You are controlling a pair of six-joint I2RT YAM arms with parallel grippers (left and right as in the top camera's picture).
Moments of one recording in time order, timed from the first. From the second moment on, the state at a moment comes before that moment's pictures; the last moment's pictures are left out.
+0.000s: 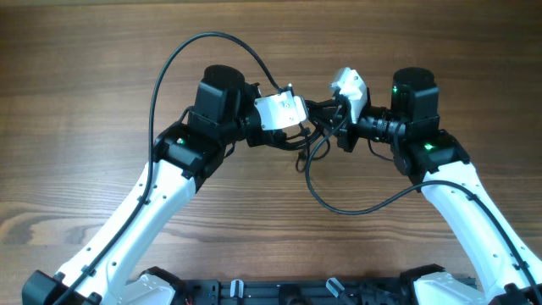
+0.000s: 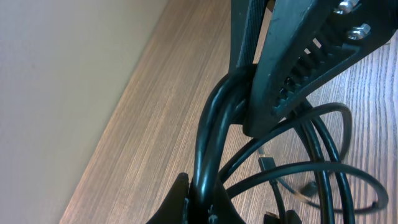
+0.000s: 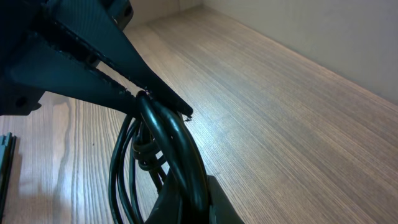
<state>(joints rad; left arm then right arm) -0.49 1.37 1.10 -0.31 0.37 0.79 0.24 1.32 0.92 -0.15 -0.81 -0.31</state>
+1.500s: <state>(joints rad) -0.03 1.07 1.10 -0.45 0.35 -0.14 0.14 1.32 0.92 0.36 -1.04 0.08</state>
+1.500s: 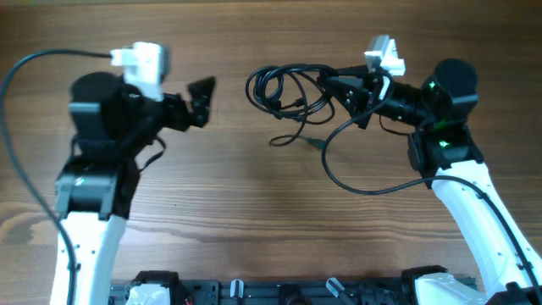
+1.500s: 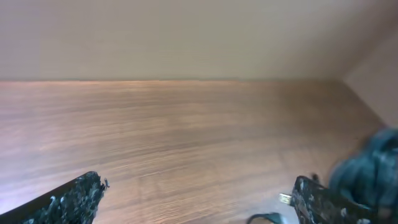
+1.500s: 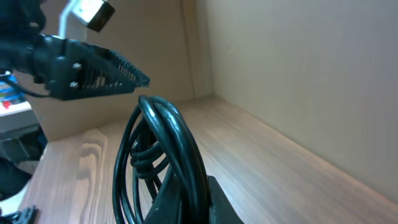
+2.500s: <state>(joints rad) 0.03 1.13 1.10 -0.55 0.97 0.05 0.14 1.32 0.92 0.58 -1.24 0.27</state>
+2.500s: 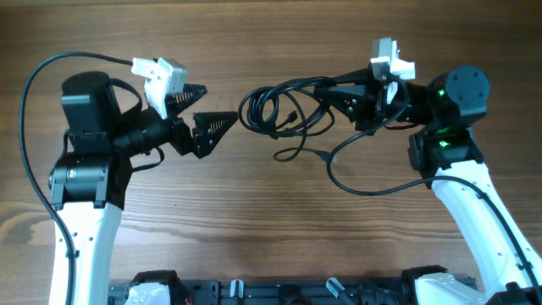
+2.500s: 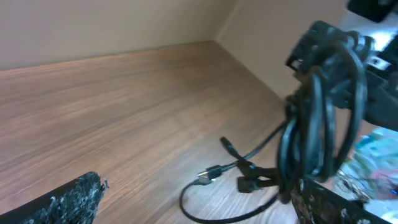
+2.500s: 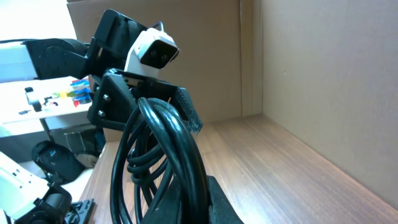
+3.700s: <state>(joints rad) -0.09 1.17 1.10 -0.51 1.04 0.17 0.14 1.32 0.92 0.50 -1.19 0.27</state>
